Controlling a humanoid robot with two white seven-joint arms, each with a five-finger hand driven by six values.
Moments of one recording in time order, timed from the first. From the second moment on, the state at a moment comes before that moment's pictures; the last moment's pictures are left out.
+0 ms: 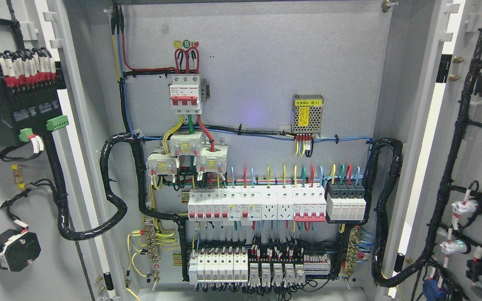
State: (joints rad) left arm 0.57 0.36 0.30 -1.93 0.66 -0.77 -0.21; right arm 0.36 -0.69 -0.10 -1.93 -0.88 -0.75 0.37
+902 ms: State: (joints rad) left arm 0.55 0.39 0.41 -1.87 0.69 -0.77 -0.21; right arm 0.37 -0.74 -0.14 -1.88 -0.98 -0.75 0.41
